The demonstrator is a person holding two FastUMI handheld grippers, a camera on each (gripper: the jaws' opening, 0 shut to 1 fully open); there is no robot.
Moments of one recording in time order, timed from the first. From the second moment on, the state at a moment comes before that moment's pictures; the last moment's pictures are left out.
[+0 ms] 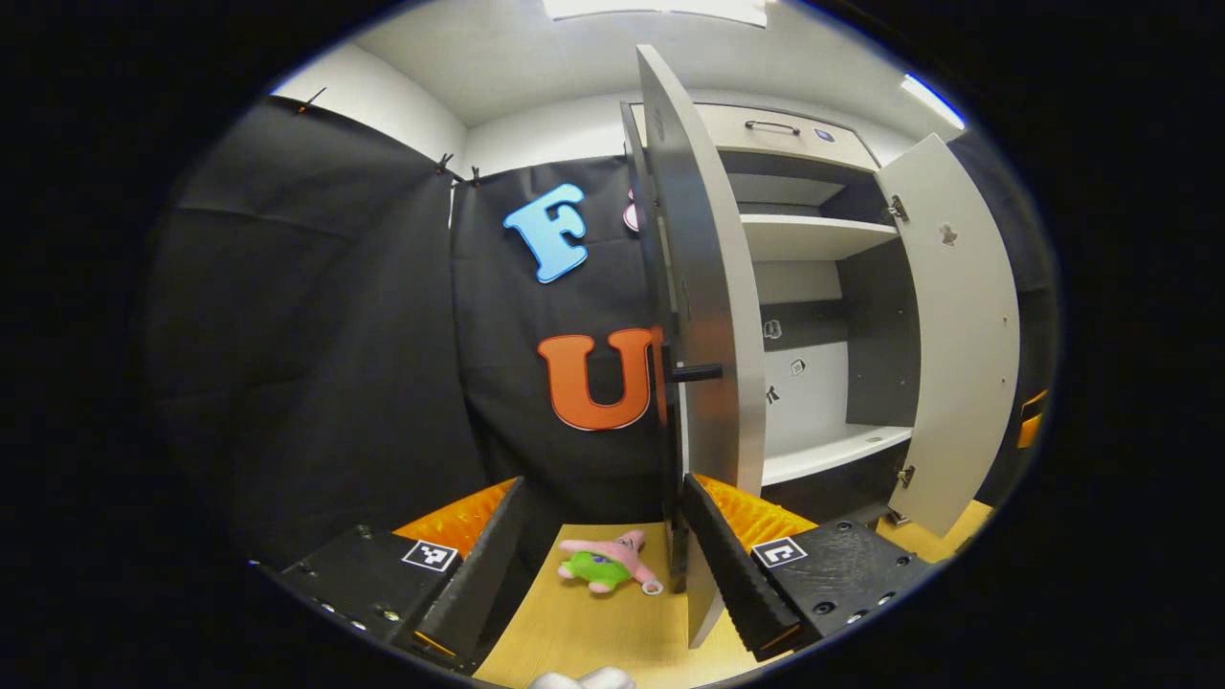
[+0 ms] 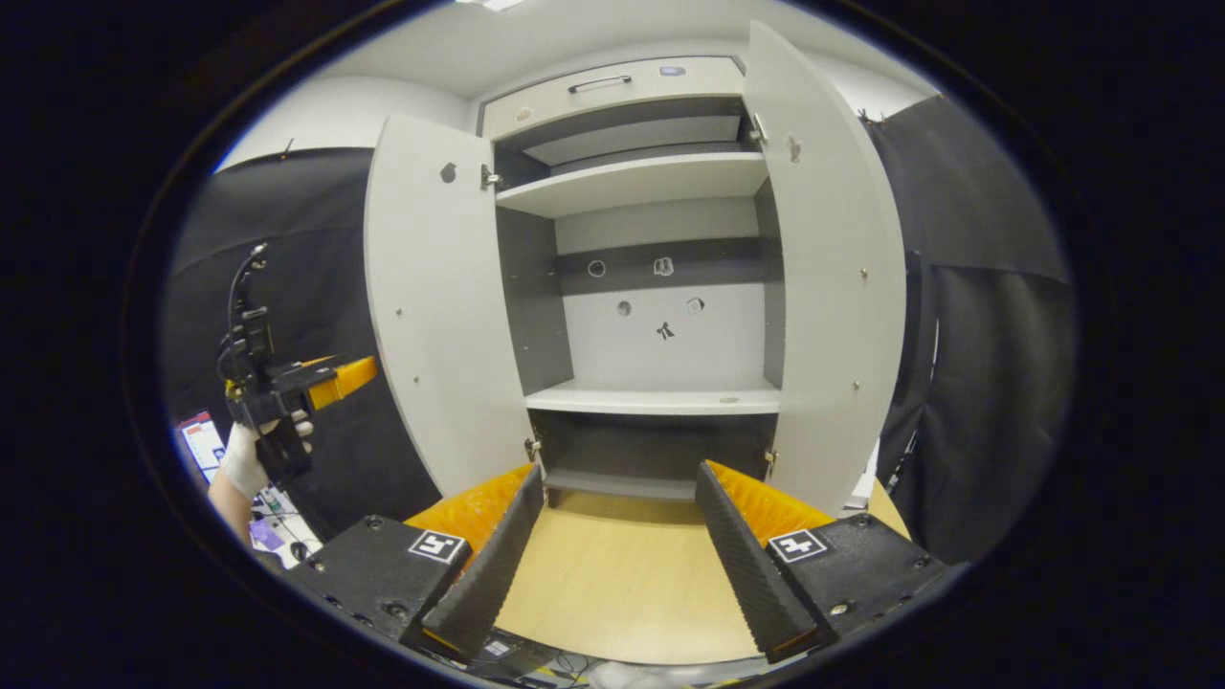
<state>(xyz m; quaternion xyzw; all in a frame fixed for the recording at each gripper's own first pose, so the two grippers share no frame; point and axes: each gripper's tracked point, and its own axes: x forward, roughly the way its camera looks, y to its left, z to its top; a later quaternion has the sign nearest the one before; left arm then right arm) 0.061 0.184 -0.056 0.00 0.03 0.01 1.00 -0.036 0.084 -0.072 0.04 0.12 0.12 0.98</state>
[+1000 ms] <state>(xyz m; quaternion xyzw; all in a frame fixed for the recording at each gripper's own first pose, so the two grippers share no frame) 0.011 0.044 0.044 -0.02 -0.02 -0.01 1.00 -0.032 0.026 -0.026 0.05 0.06 0.04 1.00</state>
